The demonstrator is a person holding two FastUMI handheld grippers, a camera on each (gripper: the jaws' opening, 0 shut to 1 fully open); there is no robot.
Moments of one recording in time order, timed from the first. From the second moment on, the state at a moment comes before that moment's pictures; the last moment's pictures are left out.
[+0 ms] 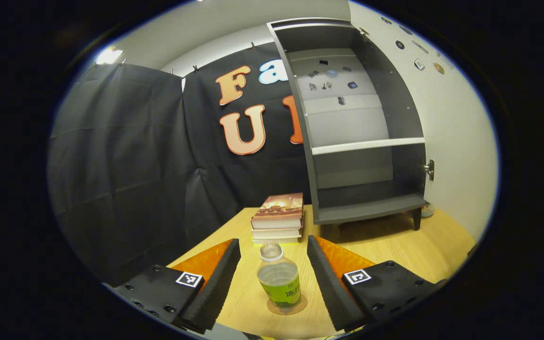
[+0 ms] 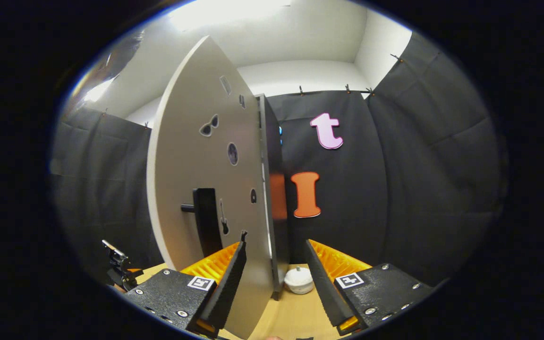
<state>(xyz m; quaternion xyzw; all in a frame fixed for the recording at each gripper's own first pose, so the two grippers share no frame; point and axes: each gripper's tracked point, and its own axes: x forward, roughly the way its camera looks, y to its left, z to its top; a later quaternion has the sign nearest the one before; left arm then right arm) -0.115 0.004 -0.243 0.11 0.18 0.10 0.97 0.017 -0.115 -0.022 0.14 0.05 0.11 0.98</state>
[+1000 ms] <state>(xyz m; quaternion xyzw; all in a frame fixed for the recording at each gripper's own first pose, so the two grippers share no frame) -0.019 -0.002 -0.131 0.04 0.11 0.01 0.99 0.012 -0.008 -0.012 0.23 0.04 0.22 0.95</state>
